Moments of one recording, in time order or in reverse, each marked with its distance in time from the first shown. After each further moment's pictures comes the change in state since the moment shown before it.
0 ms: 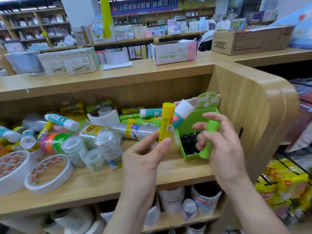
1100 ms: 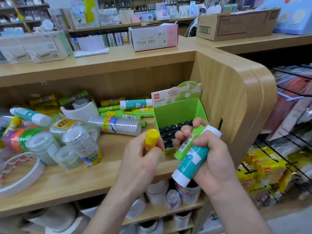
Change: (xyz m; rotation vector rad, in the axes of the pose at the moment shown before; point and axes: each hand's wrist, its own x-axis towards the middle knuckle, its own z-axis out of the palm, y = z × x) left_hand 0.006 -0.019 0.014 0.610 -0.343 0.161; right_hand -0.012 -0.006 -0.012 0.683 -0.003 0.370
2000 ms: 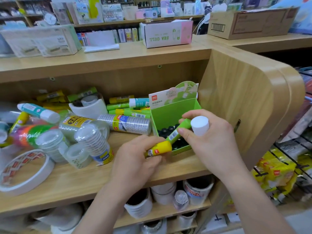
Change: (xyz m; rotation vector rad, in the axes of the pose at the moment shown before) left_hand 0.006 -0.041 -0.041 0.485 -0.001 0.216; right_hand 0.018 -0.002 0.015 -1.466 0.098 -0.459
